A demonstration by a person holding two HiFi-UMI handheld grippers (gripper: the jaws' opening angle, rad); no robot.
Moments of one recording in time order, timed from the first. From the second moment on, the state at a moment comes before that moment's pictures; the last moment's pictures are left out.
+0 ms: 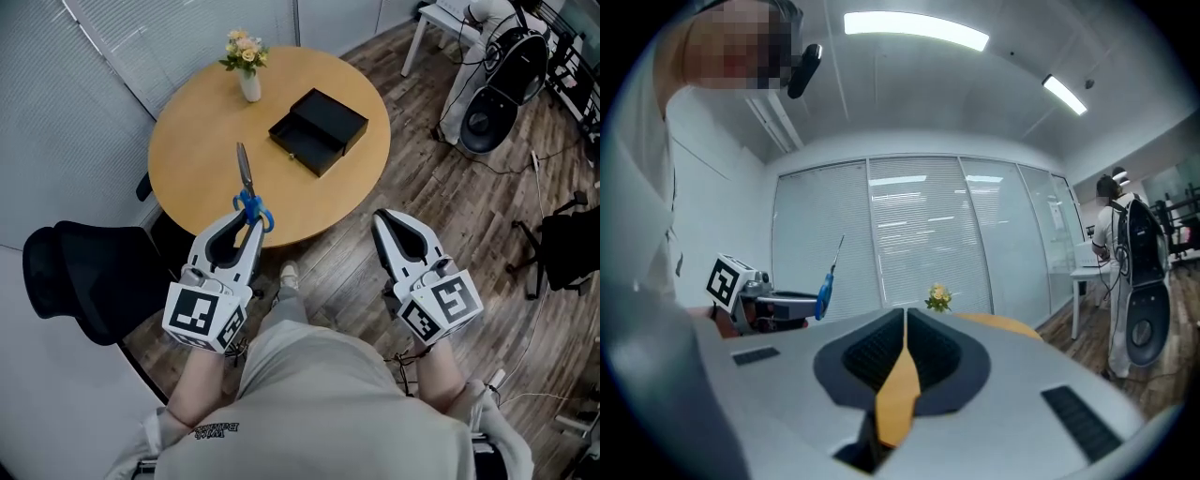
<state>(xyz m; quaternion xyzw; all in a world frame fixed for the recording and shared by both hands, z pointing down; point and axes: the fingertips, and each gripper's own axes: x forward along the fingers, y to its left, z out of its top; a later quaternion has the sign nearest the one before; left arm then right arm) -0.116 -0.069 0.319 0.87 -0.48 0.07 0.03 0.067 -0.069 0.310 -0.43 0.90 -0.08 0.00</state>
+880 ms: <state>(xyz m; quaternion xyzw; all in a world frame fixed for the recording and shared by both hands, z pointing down) -0.170 -0.260 0.345 0.92 -0.36 0.13 0.06 -0.006 -0.229 0.323 -0.50 0.86 -0.11 -0.03</state>
